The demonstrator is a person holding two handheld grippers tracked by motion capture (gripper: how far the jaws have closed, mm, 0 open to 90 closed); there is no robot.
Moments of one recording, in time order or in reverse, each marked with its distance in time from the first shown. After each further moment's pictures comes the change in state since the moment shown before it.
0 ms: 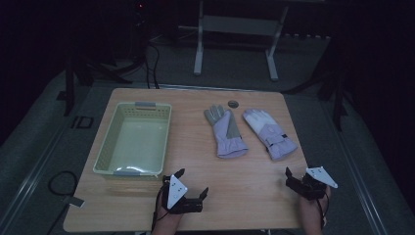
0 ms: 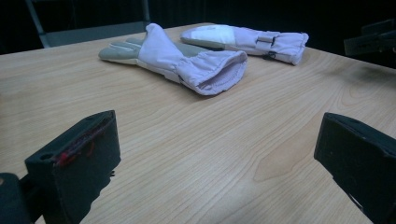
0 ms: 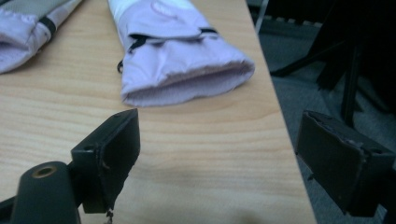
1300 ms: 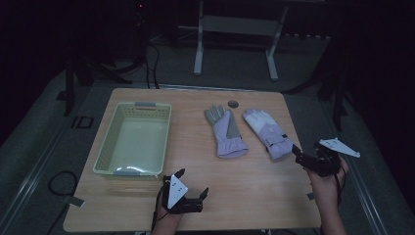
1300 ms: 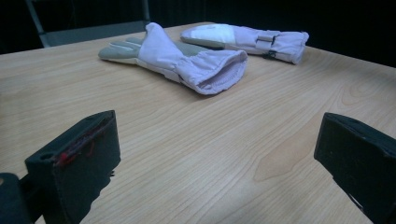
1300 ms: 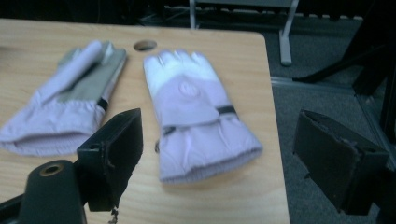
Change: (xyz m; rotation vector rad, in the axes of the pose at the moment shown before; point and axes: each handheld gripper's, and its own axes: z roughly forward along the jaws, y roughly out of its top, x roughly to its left) left arm 0.000 0.000 0.001 0.004 -0.005 0.005; right arm -0.014 0.106 -0.021 0.011 0.132 0.057
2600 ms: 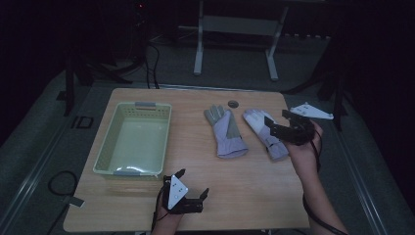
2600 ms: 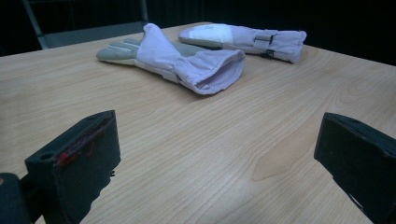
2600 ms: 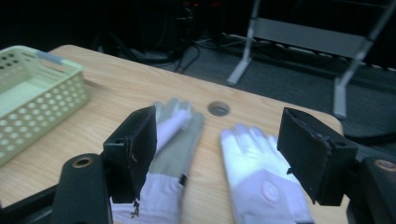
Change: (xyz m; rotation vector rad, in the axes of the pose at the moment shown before) left arm -0.001 0.000 0.000 -0.001 -0.004 0.010; right arm 0.078 0.094 0.021 -0.059 0.204 -0.162
